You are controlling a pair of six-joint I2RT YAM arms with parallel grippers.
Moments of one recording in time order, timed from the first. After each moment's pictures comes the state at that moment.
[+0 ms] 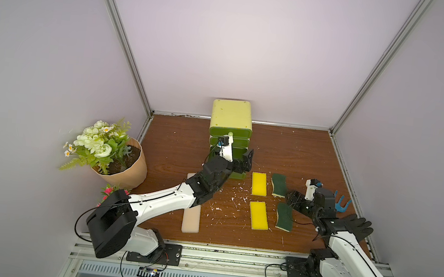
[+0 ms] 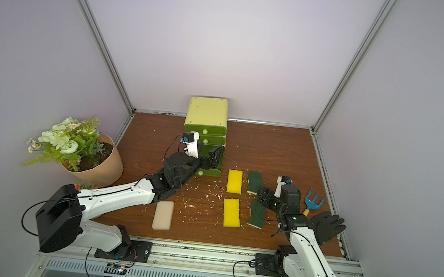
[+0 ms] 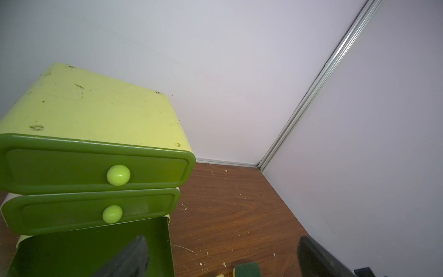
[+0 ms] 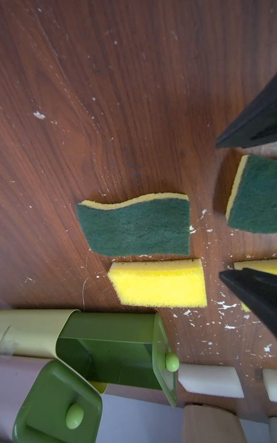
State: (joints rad) left arm -0.84 1.37 0.81 0.53 -0.33 -0.45; right arm 0.15 0.81 0.33 -0.21 -0.17 0.54
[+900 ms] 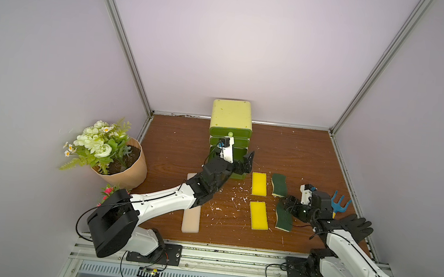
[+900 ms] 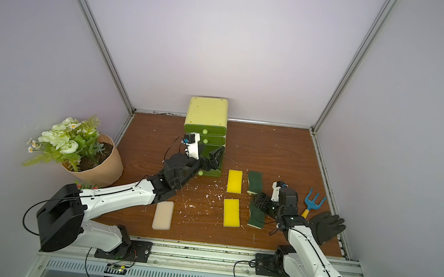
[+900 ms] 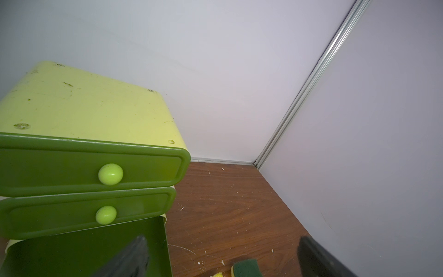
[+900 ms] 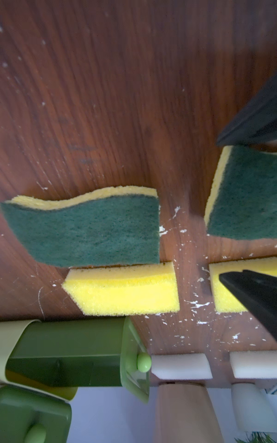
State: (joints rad) left arm -0.84 1.38 0.79 0.56 -0.31 -0.44; right arm 0.14 0.89 0.26 -0.15 -0.33 0.58
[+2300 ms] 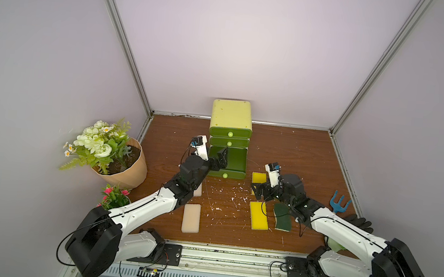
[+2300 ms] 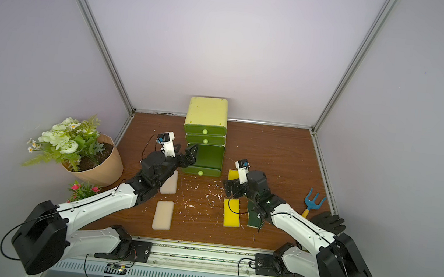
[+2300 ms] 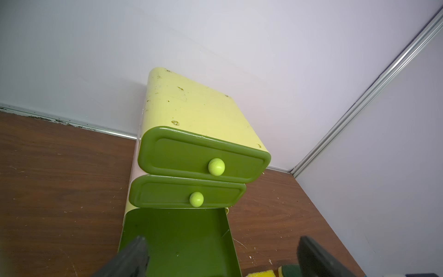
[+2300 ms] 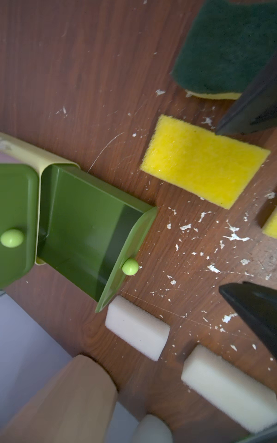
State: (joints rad) left arm -0.59 1.18 0.61 0.49 -0.23 -0.49; right arm 0.69 1.21 0.57 0.11 0.01 0.20
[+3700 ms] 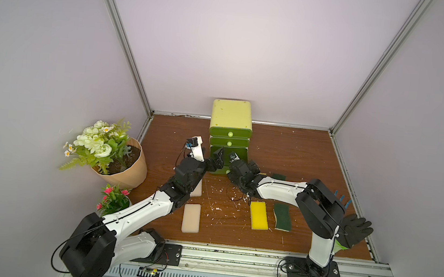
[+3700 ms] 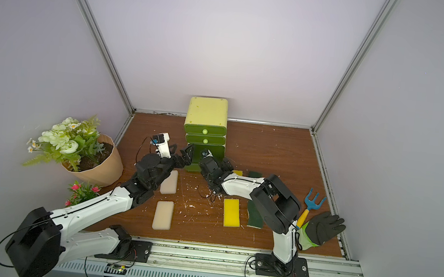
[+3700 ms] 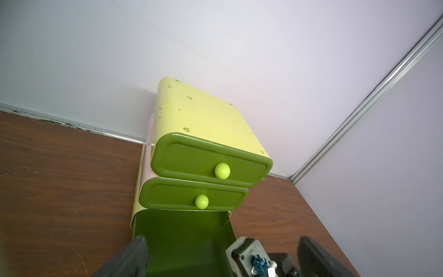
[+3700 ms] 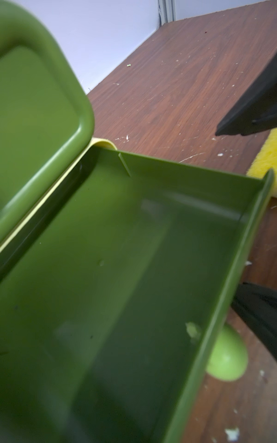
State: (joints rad) left arm -0.57 1.12 0.57 0.49 -0.23 -0.50; right arm 0.89 1.93 1.15 0.03 0.69 -0.09
